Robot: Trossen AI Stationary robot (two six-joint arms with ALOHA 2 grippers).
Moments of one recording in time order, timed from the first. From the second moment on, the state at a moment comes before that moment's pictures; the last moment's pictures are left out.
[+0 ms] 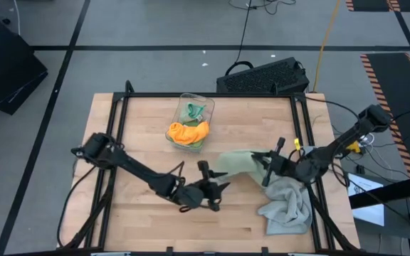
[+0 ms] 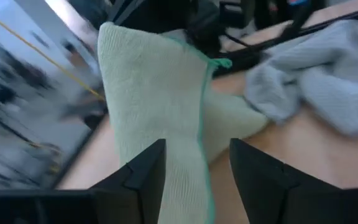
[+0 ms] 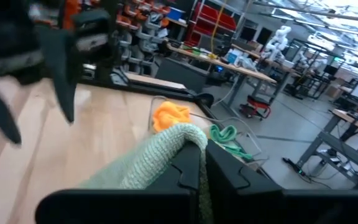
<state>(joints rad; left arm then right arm) -0.43 1.94 1.27 0.31 -0.80 0.20 0.60 0.95 0.41 0.36 1.02 -0.17</state>
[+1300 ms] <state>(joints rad) -0.38 2.23 1.50 0.73 -1.27 0.83 0.43 0.94 0.41 0.10 0.80 0.10</state>
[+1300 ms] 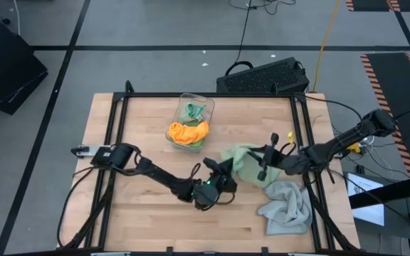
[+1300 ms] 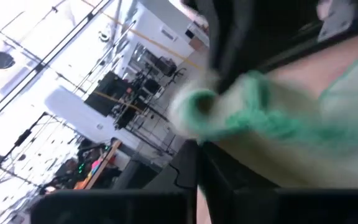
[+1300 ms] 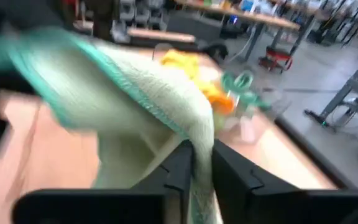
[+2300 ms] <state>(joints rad) -0.20 1.98 1.50 -0.24 -0.60 -0.21 0.73 1.34 0.41 0.39 0.91 -0.16</state>
